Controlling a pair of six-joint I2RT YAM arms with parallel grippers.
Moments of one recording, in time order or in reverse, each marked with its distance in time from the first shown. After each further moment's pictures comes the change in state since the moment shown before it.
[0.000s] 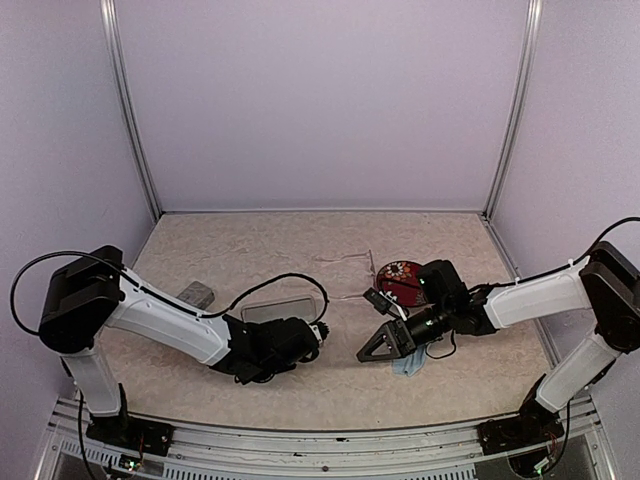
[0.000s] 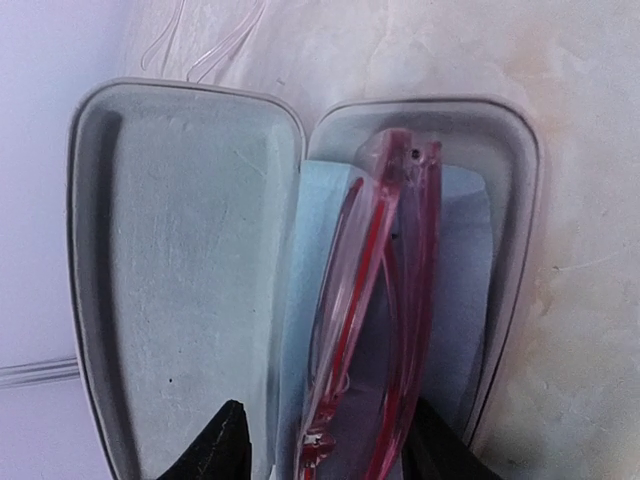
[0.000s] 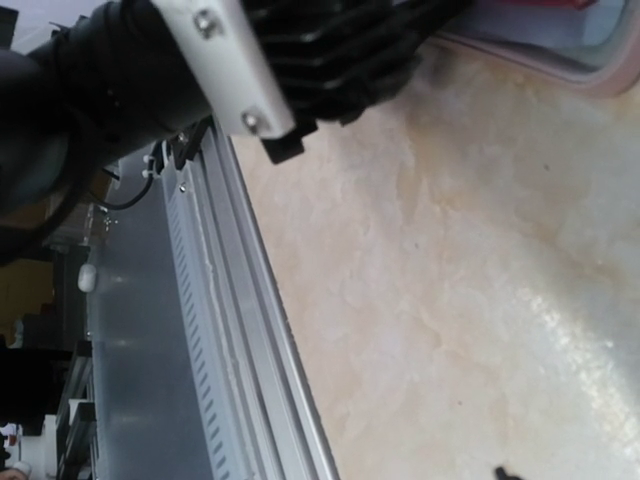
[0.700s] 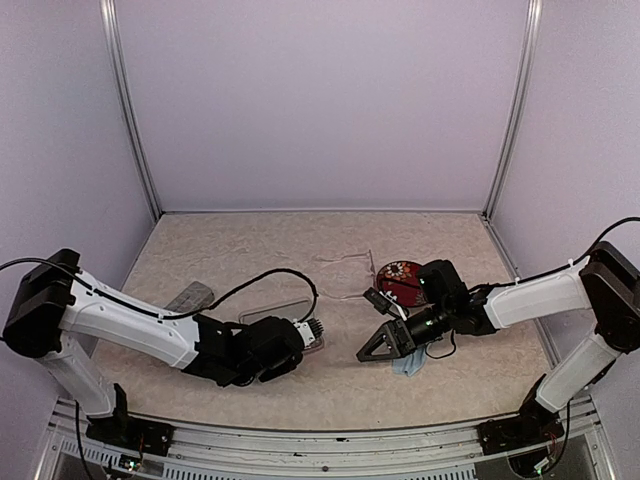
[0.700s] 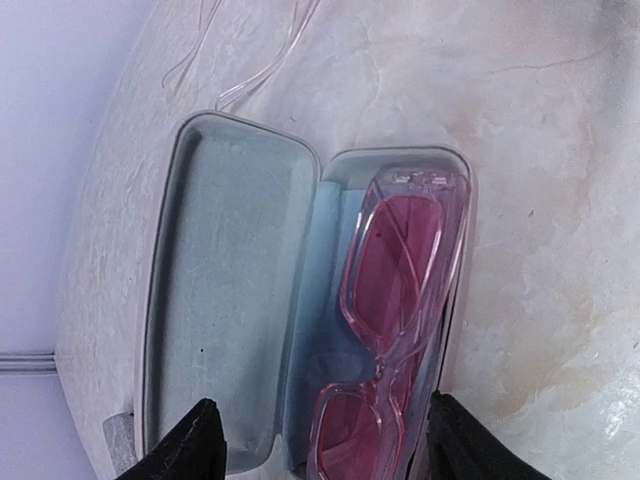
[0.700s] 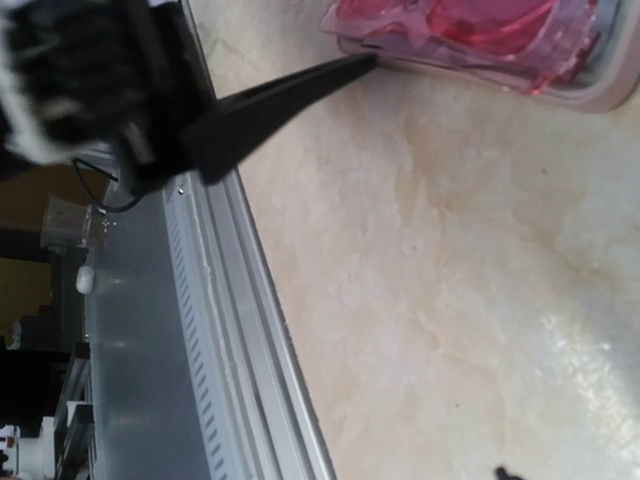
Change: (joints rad) left arm -0.056 -0.192 -0.075 -0.043 0.085 -0.130; right arm 0.000 0.000 0.000 0.003 0.004 0.000
